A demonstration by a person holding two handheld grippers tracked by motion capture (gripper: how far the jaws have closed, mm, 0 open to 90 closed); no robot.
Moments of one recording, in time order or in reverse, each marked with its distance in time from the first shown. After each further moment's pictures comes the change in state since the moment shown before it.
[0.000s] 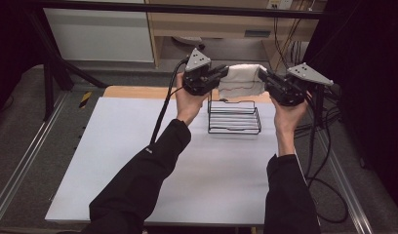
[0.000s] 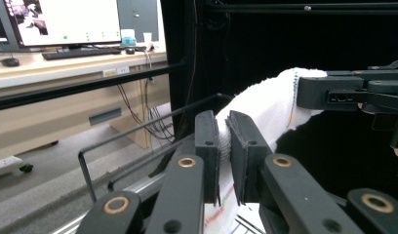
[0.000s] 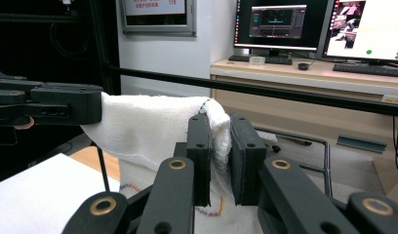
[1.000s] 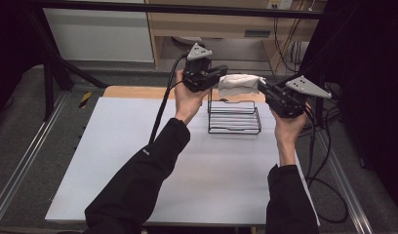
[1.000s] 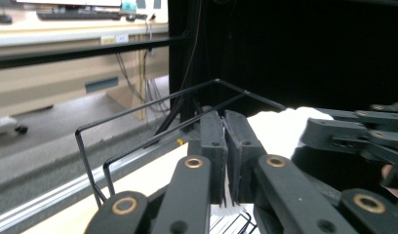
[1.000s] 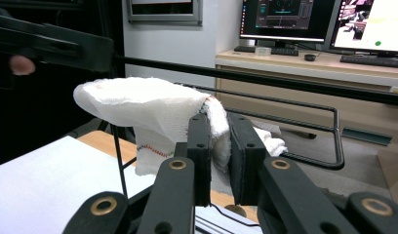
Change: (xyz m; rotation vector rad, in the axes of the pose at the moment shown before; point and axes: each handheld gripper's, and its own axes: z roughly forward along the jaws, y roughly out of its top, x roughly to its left) left arm -0.003 0.021 0.000 0.120 0.019 -0.093; right arm 0.005 -0.023 -0.013 0.027 0.018 -0.008
